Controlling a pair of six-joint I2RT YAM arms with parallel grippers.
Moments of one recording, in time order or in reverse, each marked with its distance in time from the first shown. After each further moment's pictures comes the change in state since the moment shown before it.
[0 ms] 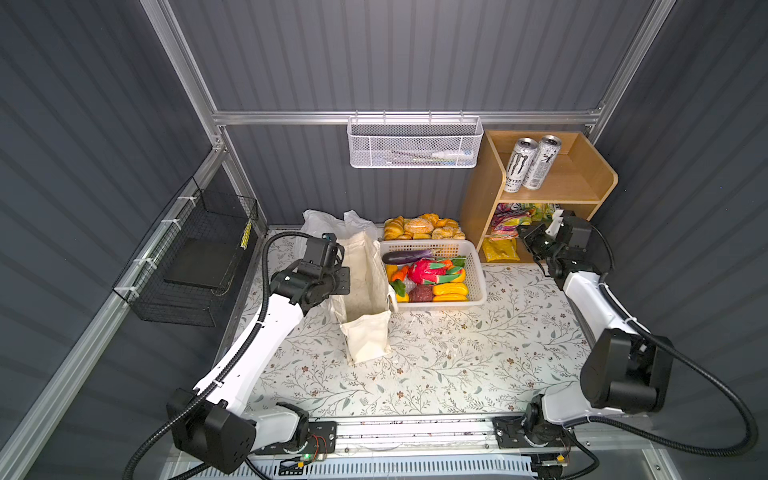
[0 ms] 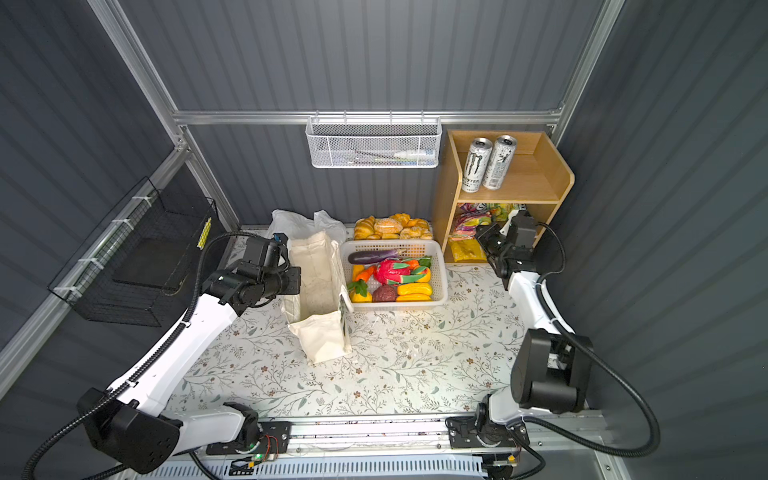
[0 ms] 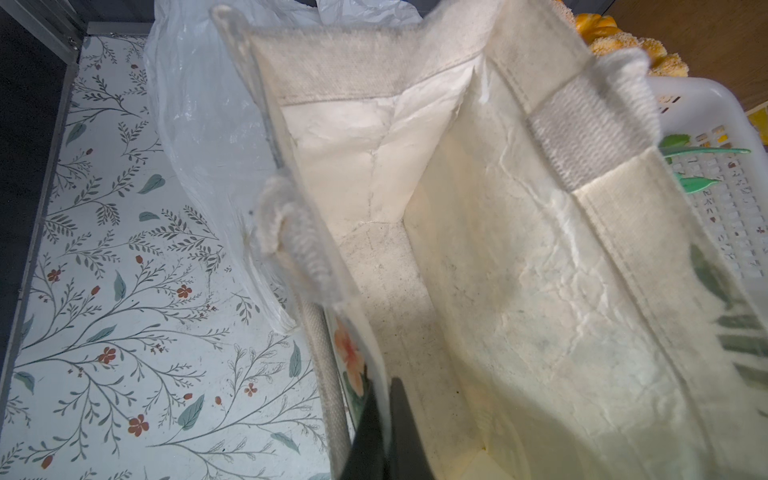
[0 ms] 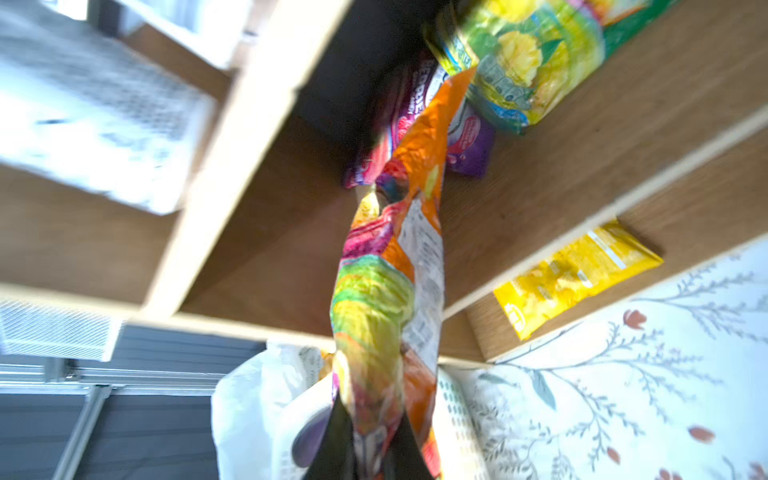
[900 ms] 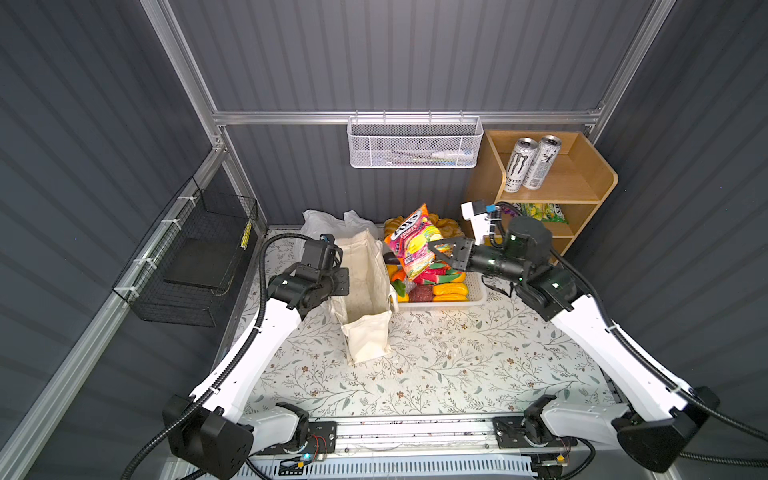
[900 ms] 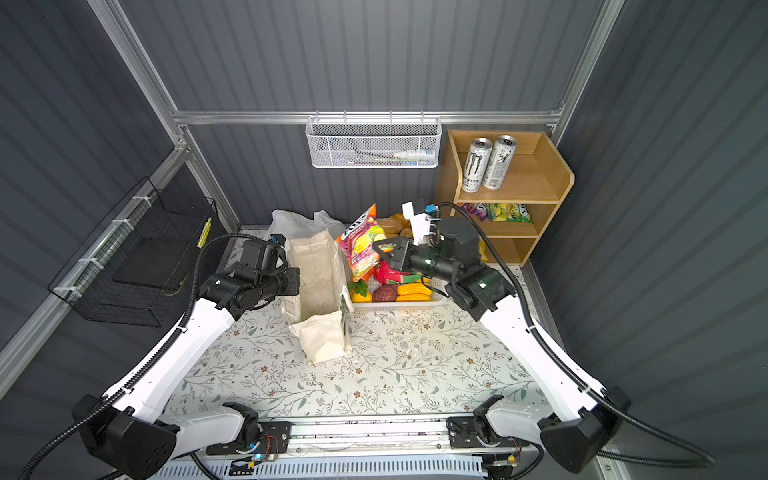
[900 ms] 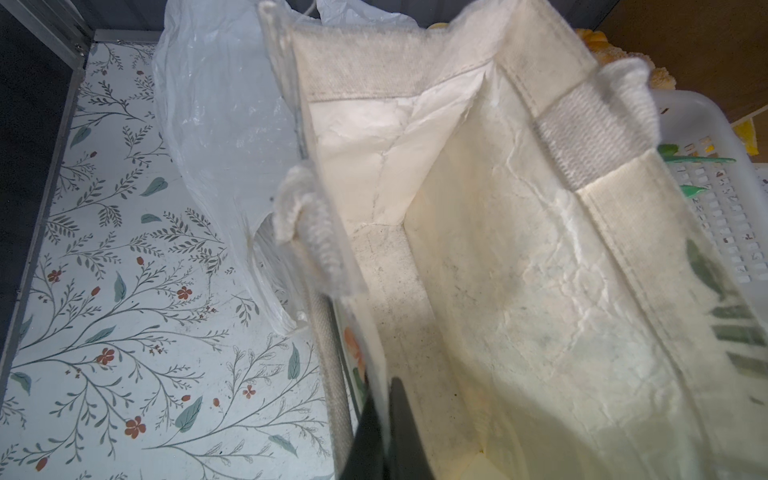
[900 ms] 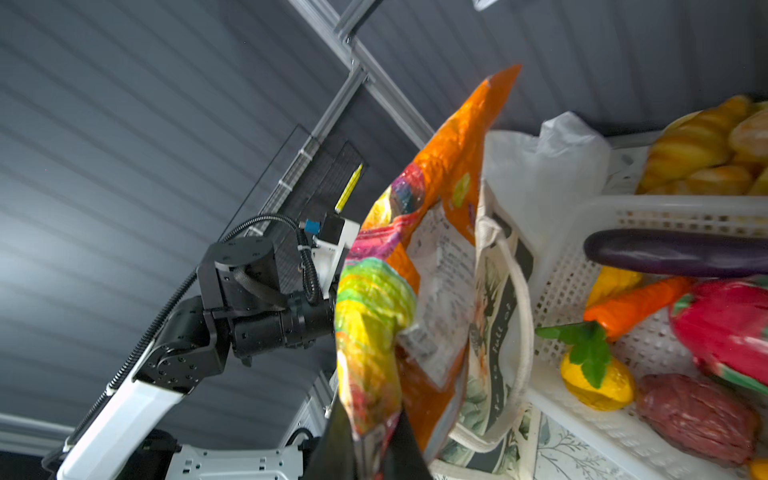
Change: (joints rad) left arm 0.000 -0.038 -0.032 0.023 -0.005 -0.008; right arm 0.756 -0.183 0.241 -0.286 -0.121 -0.140
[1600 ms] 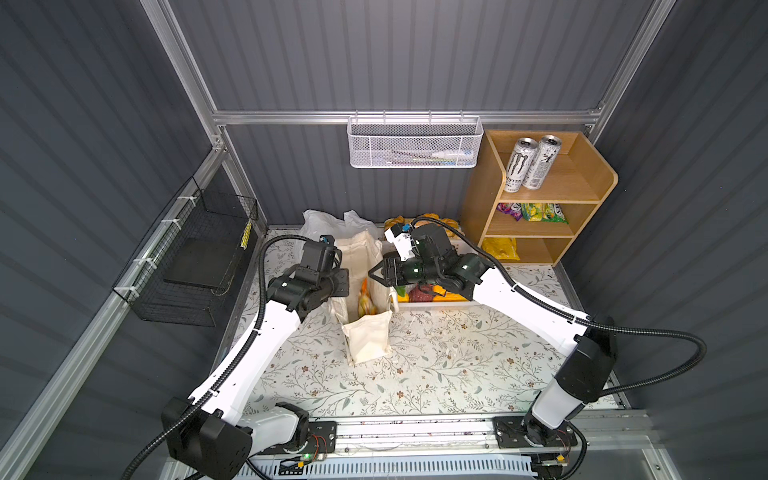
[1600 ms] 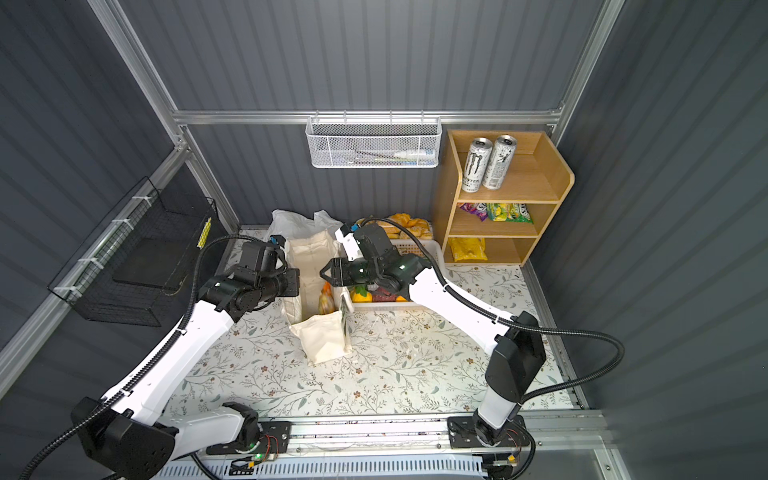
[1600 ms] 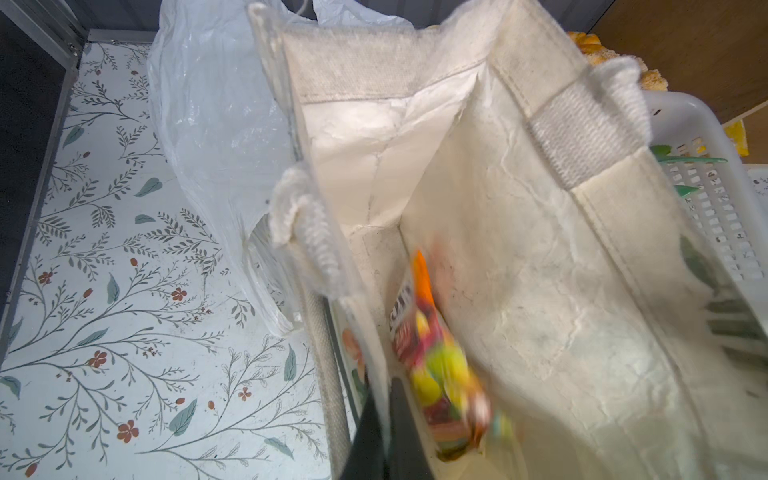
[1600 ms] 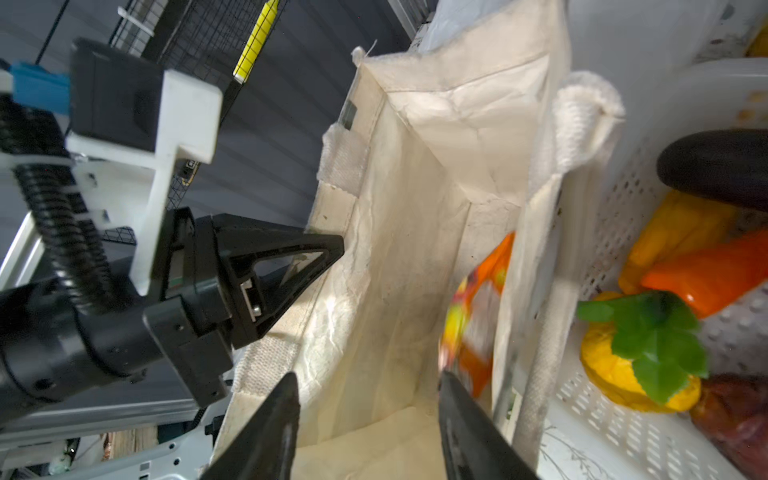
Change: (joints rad) left arm 0.000 -0.010 -0.017 0.020 0.014 0.000; right arm 0.200 0.398 0.220 -0.159 0.153 -0.142
